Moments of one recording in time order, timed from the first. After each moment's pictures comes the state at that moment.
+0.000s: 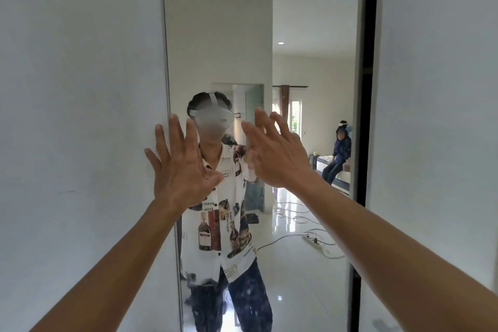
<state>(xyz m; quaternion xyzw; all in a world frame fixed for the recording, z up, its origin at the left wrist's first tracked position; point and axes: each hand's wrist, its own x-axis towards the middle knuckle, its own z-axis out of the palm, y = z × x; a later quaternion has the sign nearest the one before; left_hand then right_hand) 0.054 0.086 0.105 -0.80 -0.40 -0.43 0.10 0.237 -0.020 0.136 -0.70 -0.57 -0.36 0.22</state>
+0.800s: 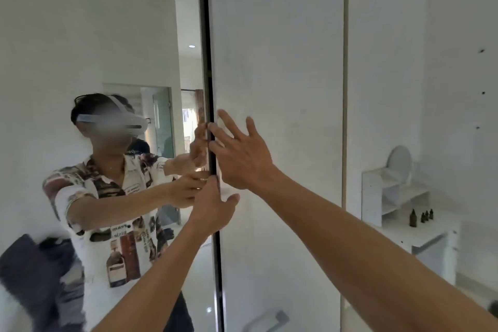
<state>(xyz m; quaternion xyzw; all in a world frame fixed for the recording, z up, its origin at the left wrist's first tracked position) 0.361 -0.086 0.060 -0.86 -0.19 -0.37 -0.31 0.415 -0.180 0.149 -0.75 -0.49 -0.44 -0.04</state>
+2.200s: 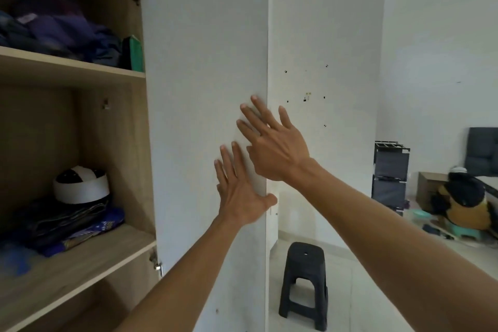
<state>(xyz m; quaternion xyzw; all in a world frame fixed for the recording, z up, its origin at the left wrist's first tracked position) 0.537 -0.492 0.034 -0.89 0.12 -0.36 -0.26 0.498 -0.602 0.139 -0.87 -0.19 -0.42 -0.17</state>
